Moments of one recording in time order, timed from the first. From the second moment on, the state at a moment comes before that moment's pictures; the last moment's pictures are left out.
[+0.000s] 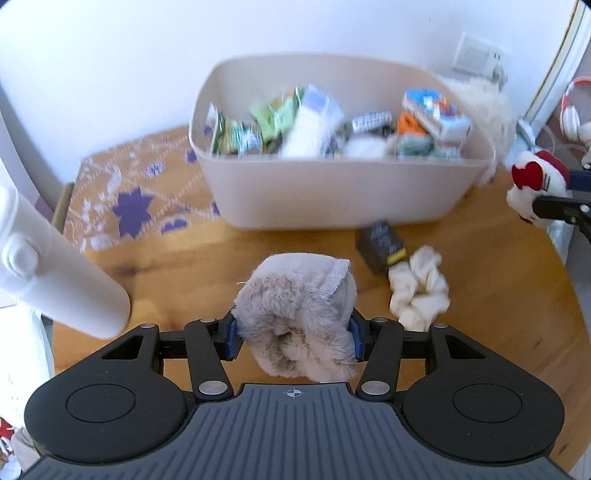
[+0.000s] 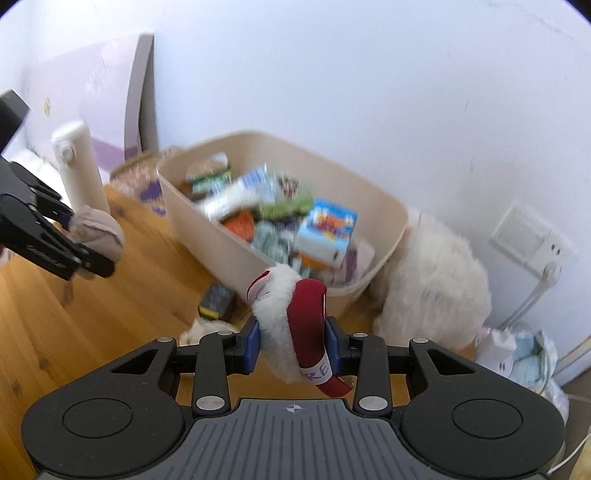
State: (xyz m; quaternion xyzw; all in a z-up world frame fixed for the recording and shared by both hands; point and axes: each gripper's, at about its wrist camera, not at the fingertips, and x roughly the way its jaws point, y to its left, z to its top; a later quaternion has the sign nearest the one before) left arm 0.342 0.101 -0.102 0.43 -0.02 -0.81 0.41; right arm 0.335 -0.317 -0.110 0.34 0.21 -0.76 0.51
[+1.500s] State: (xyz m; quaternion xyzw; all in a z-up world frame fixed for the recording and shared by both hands) left arm 0.218 0.028 -0.032 0.35 -0.11 -0.80 0.47; right arm 0.255 -0.455 -0.083 0.32 0.13 -0.84 0.42
